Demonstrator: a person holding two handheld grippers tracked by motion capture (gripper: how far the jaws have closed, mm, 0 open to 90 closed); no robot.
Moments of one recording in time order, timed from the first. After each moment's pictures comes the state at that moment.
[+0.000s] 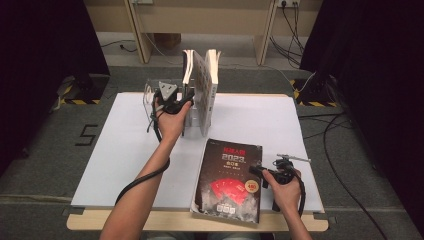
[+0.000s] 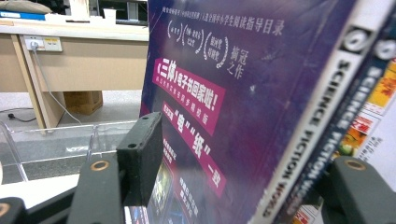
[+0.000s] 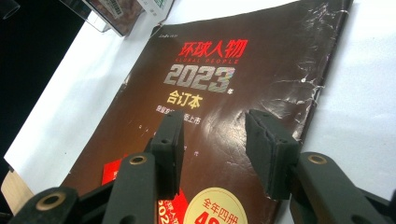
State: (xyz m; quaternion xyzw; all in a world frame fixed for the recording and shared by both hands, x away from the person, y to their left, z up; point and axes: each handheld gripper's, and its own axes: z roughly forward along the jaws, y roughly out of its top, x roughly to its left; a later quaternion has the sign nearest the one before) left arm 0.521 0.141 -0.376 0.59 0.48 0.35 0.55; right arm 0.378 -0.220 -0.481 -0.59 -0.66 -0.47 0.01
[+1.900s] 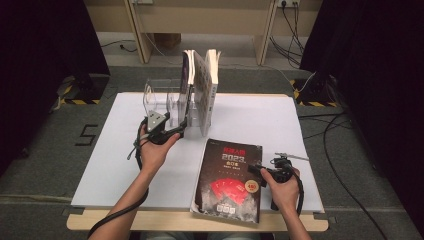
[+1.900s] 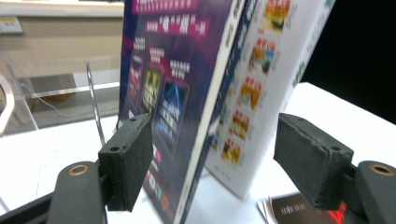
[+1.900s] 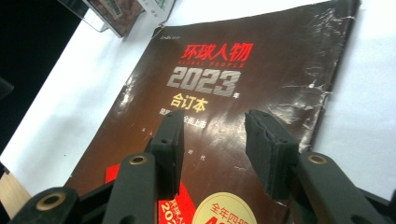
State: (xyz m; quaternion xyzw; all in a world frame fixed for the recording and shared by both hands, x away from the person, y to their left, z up) left arm 0.445 0.178 -0.419 0.65 0.44 0.30 0.54; right arm 0.379 -0.213 -0.474 -0.59 -0.66 -0.46 0.00
